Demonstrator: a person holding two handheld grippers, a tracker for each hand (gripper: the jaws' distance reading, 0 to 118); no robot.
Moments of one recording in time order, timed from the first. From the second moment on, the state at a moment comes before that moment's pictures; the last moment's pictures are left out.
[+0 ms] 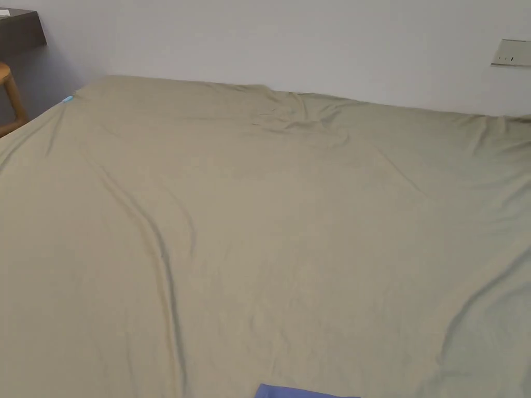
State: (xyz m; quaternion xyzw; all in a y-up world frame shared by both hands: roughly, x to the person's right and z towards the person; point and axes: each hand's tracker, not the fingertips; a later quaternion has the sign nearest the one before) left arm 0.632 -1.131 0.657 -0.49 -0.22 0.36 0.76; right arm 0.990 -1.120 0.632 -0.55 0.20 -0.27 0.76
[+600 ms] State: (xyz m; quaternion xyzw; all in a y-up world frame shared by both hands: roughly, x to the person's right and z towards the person) left arm 0.660 -1.119 0.616 -0.56 -0.28 0.29 0.73; right arm 0.984 -1.100 0.649 -0.52 0.20 -0.26 0.79
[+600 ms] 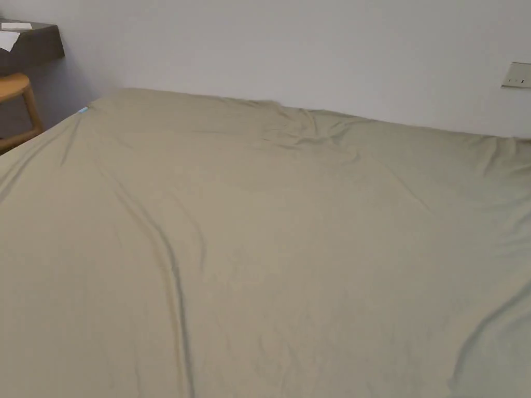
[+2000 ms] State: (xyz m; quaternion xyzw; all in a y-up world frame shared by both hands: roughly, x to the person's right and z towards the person) left arm 0.366 -0.927 0.605 -0.45 0.25 -0.02 0.86; right arm 0.983 -1.046 0.667 -0.48 0.14 -0.20 0.84
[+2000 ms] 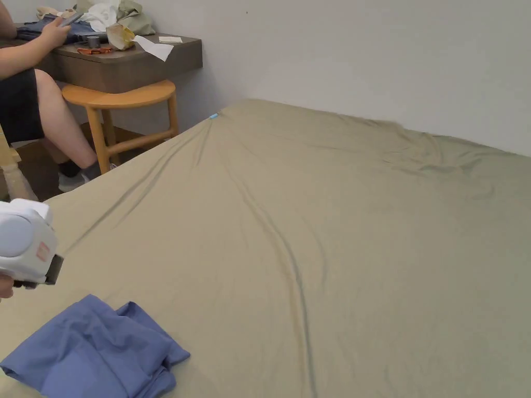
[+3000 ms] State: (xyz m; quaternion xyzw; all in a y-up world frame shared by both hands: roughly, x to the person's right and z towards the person) left arm 0.725 -0.877 0.680 0.00 0.05 -0.02 1.00; right arm 1.079 -0.891 0.736 -0.03 -0.09 0.03 1.00
